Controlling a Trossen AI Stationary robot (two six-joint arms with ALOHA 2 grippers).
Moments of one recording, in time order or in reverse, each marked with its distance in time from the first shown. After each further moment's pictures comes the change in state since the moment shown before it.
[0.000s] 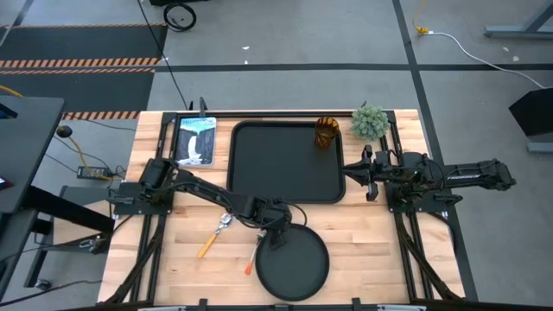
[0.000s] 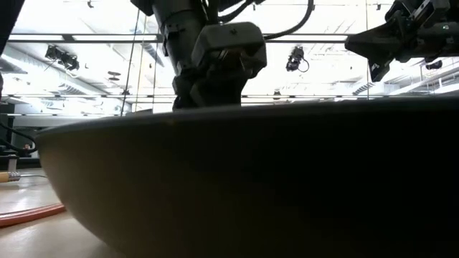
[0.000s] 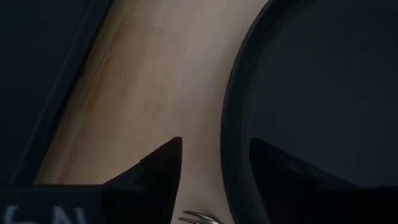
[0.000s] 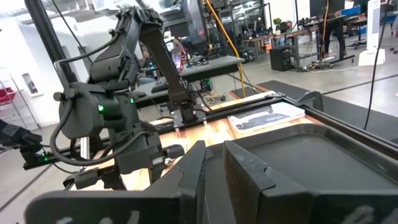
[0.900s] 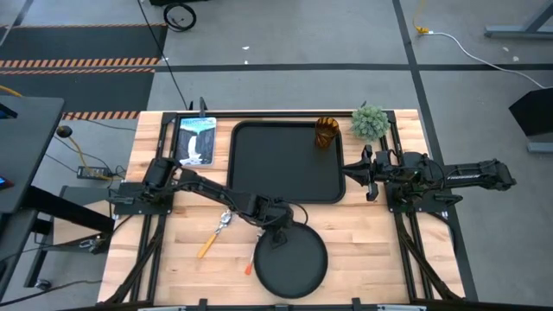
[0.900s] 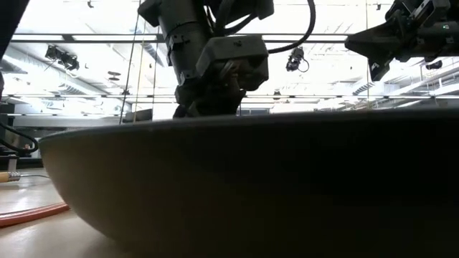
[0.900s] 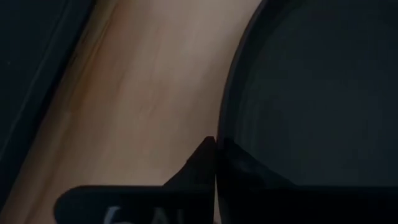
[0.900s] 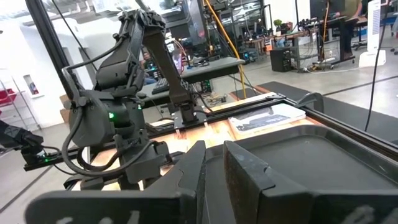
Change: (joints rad) left arm 0.029 0.029 0.002 0.008 0.055 -0.015; right arm 0.000 0.001 0.000 0.007 -0.001 0.000
